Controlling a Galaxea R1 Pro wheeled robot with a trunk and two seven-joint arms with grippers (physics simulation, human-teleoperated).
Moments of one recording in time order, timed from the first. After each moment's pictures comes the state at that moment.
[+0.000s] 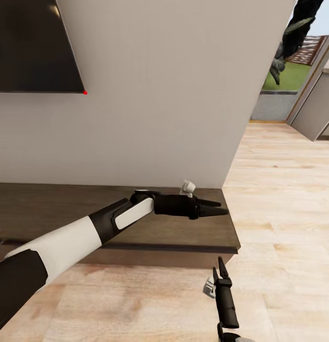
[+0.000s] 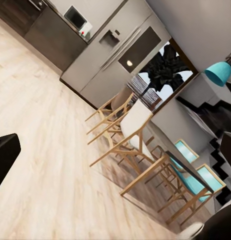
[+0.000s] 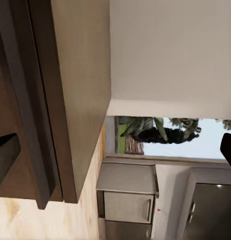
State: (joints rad) left arm -1.21 0.02 -1.14 -0.98 1.35 0.40 -0.86; right arm -0.50 0.04 0.60 -0.16 0.91 0.14 -1.23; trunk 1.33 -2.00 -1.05
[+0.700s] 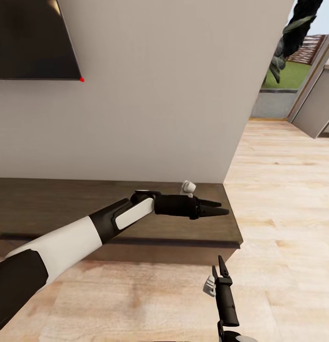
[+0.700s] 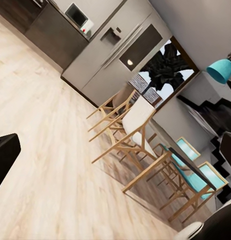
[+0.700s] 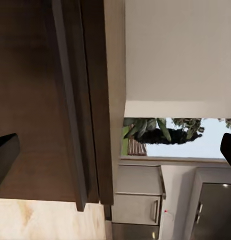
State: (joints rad) left arm -1.21 0.02 -1.14 -0.97 1.35 0.40 -0.86; right arm -0.51 0.03 0.60 -0.16 0.91 0.11 -1.23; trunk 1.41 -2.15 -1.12
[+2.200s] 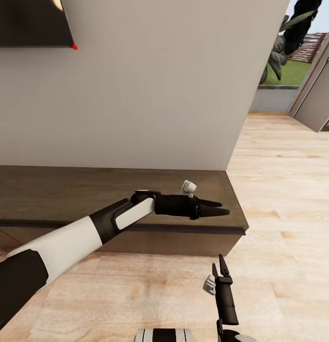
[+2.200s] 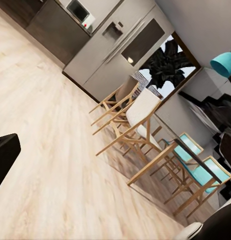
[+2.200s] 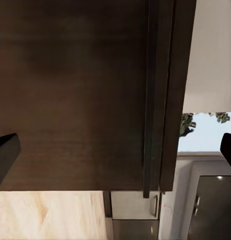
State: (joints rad) left arm -1.21 0.02 -1.14 -0.98 1.35 0.40 -0.86; right arm -0.51 0.04 0.60 -0.17 0.90 0.11 -1.27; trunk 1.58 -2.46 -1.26
